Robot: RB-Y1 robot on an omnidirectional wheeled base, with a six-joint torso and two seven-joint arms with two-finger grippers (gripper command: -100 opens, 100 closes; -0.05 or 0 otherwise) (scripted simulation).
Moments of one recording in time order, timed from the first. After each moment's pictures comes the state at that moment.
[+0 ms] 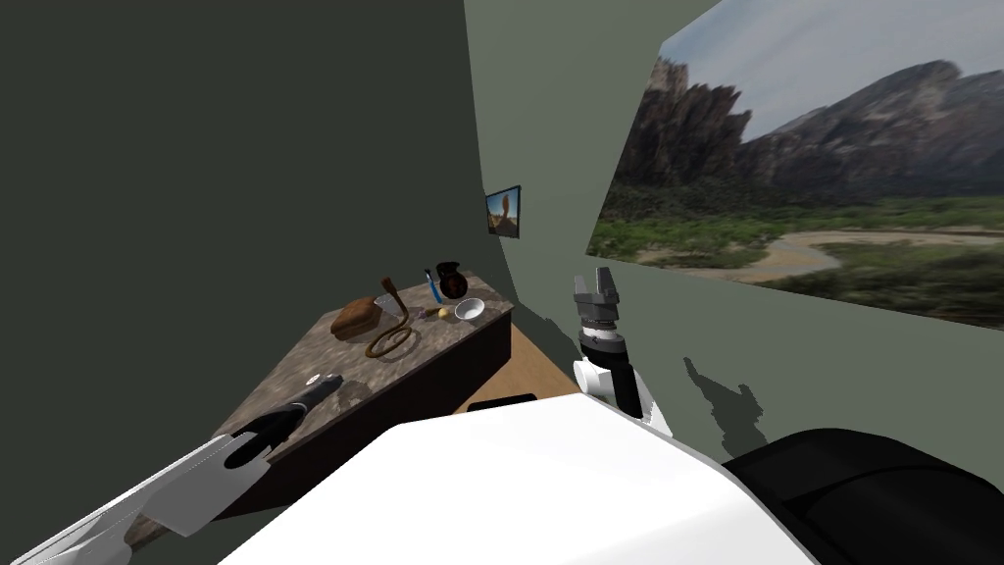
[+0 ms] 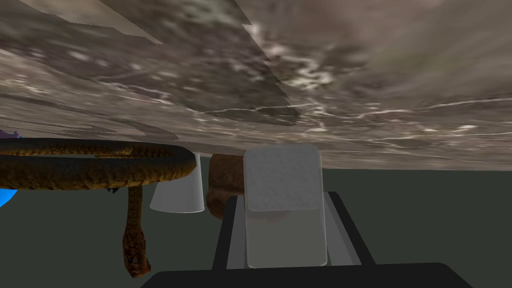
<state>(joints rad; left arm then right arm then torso) 0.43 1.07 -0.06 -1.32 -0.09 0.14 0.01 0.46 -0.04 -0.06 -2.34 0.06 -0.56 -0.01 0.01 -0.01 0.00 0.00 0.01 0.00</state>
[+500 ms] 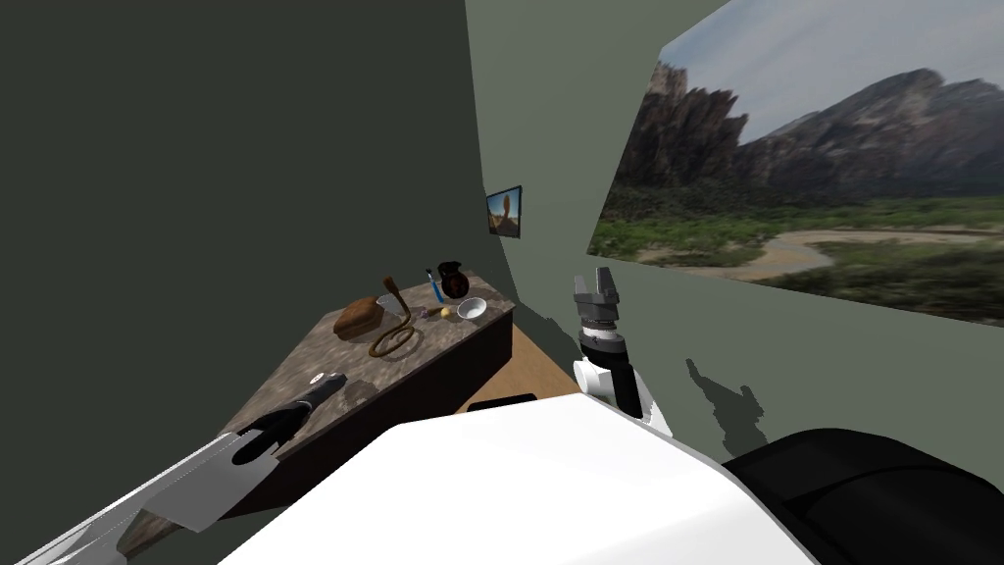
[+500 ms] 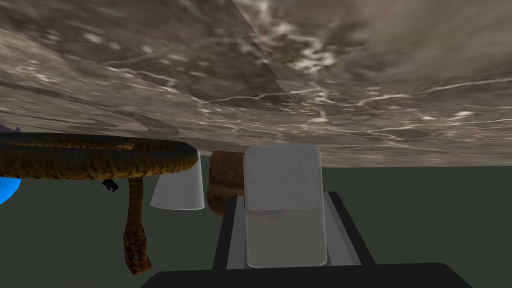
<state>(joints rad) 0.49 1.06 -0.02 -1.45 -0.07 0.24 -0.02 0.46 -0.04 -0.06 -2.34 0.06 -0.56 -0.01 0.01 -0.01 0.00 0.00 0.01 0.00</state>
